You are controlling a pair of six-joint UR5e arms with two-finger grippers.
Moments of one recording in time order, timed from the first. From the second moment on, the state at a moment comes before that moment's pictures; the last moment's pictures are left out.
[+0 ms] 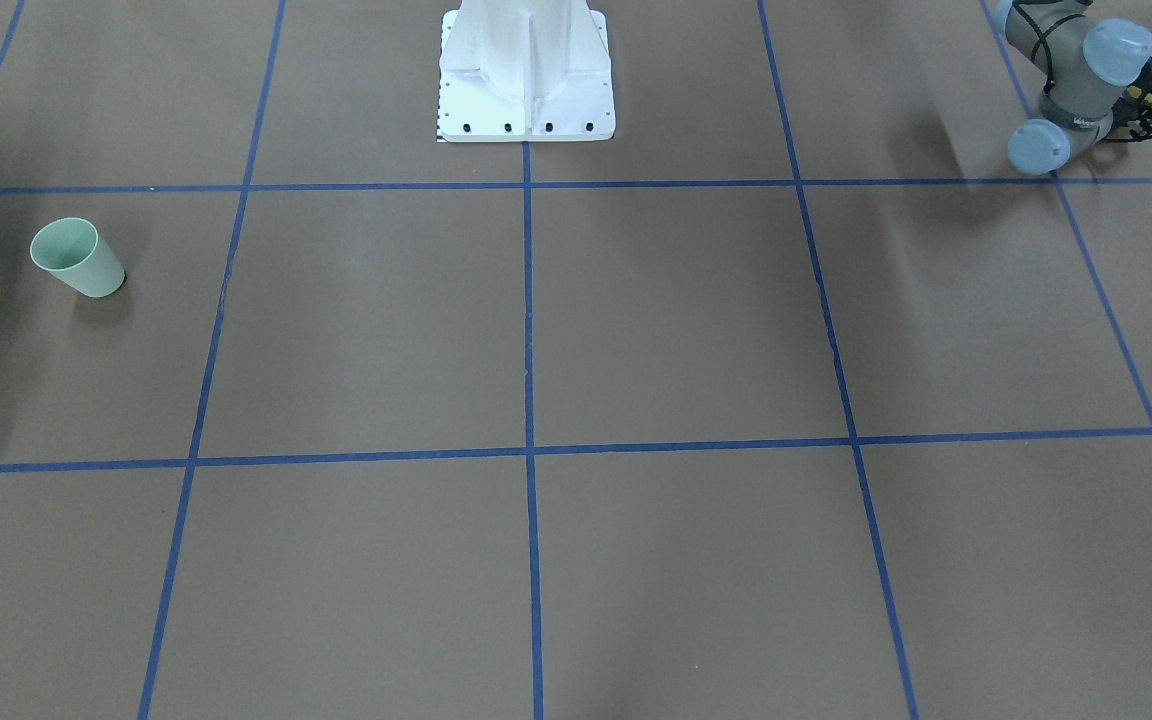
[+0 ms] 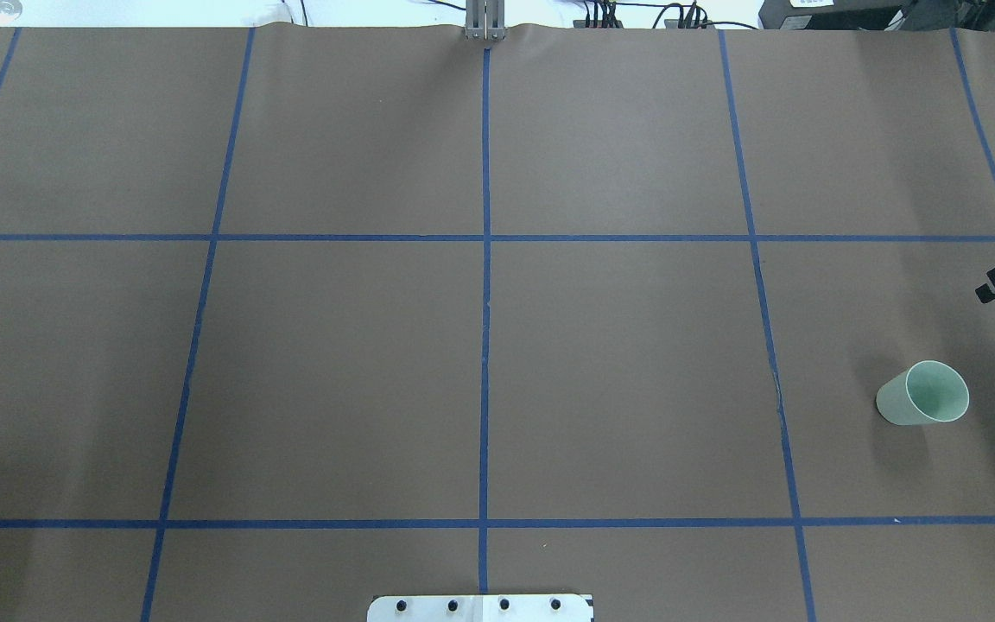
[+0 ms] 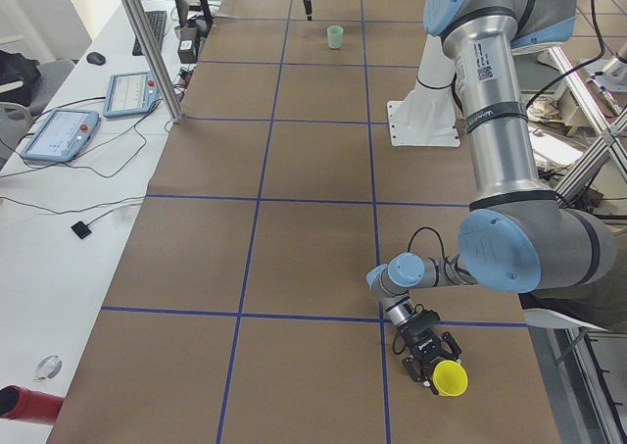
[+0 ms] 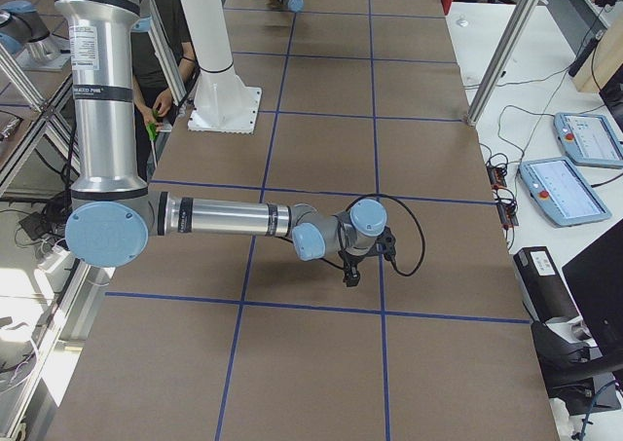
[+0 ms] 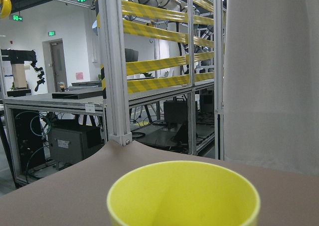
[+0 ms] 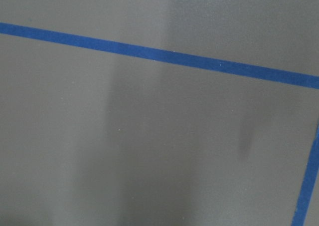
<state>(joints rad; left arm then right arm) -0.29 -1.19 -1.53 -1.29 -1.95 -2.94 1.25 -1.57 1.47 -1.23 2.42 0.22</state>
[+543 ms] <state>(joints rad) -0.27 -1.12 -1.53 -1.31 -1.92 -2.90 1.25 -1.56 1.49 -1.23 2.42 0.22</state>
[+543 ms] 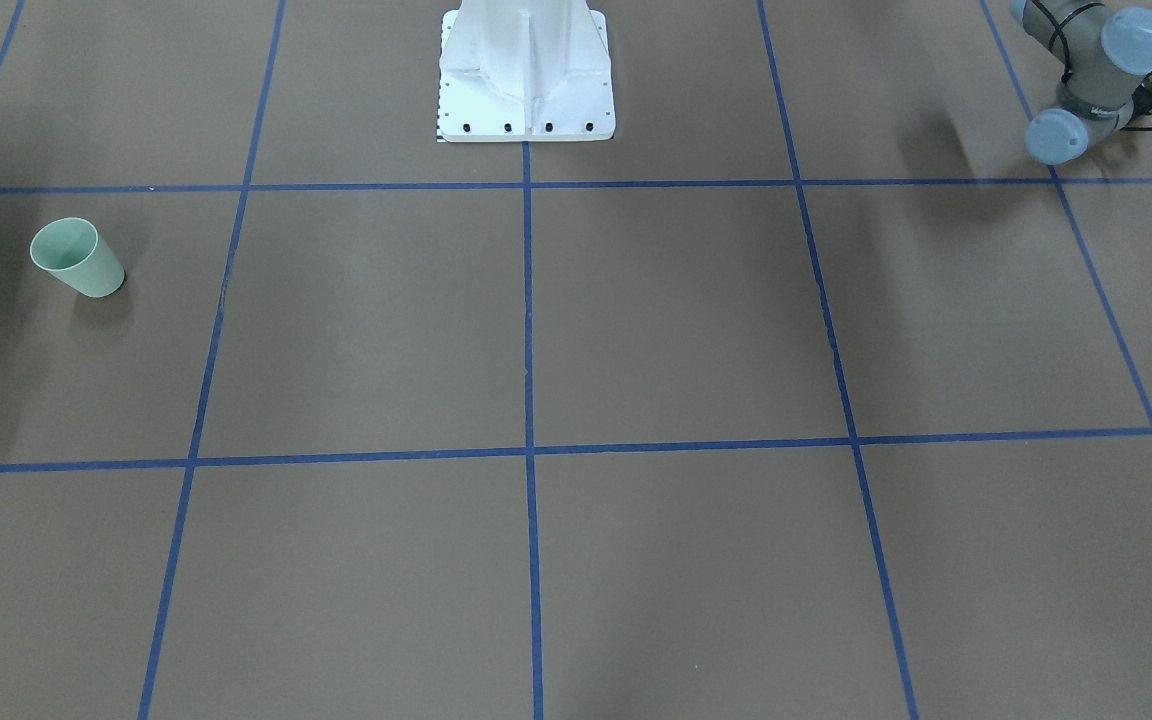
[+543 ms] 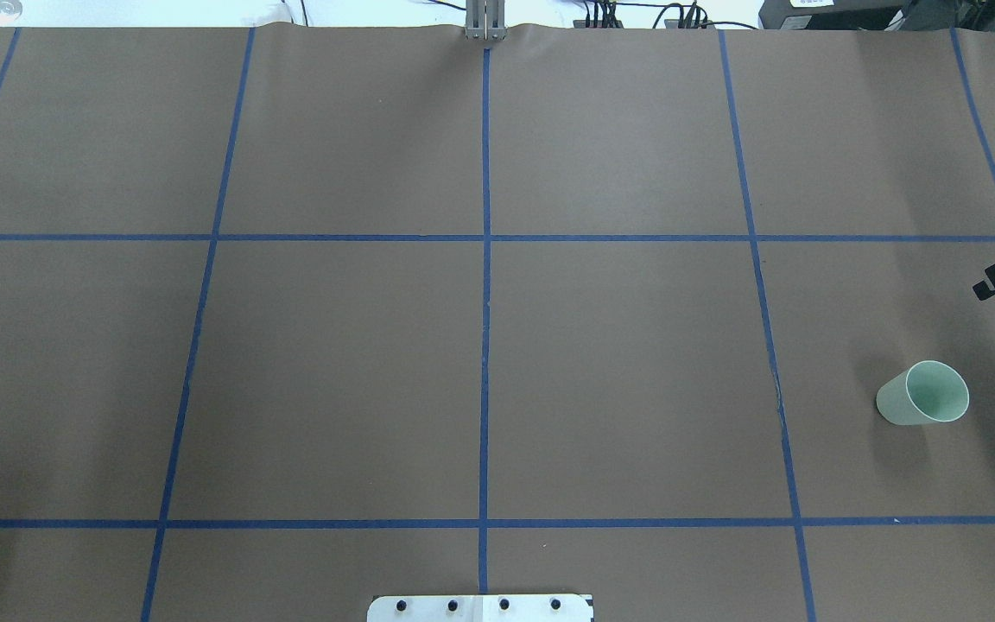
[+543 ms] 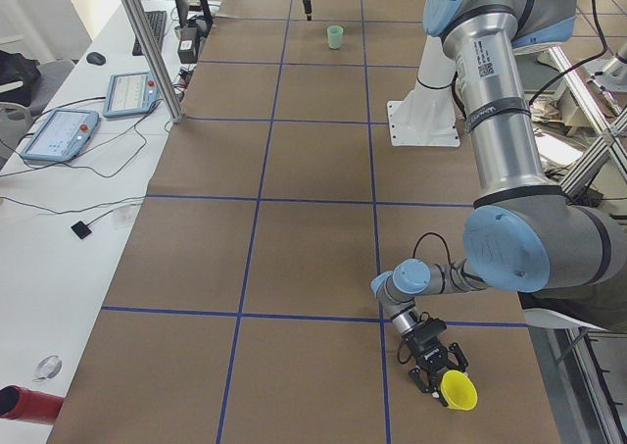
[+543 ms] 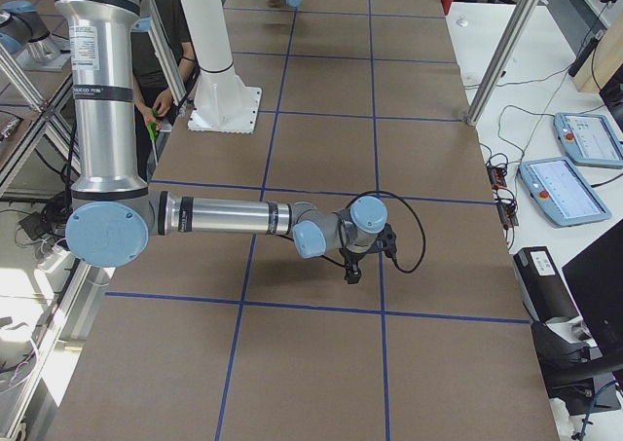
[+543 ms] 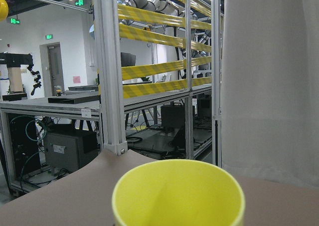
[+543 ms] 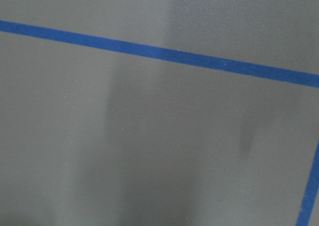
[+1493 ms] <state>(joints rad) -0.50 -1.14 -1.50 -1.41 -1.47 -2.50 1.25 -1.52 1.48 -1.24 2.45 0.25</state>
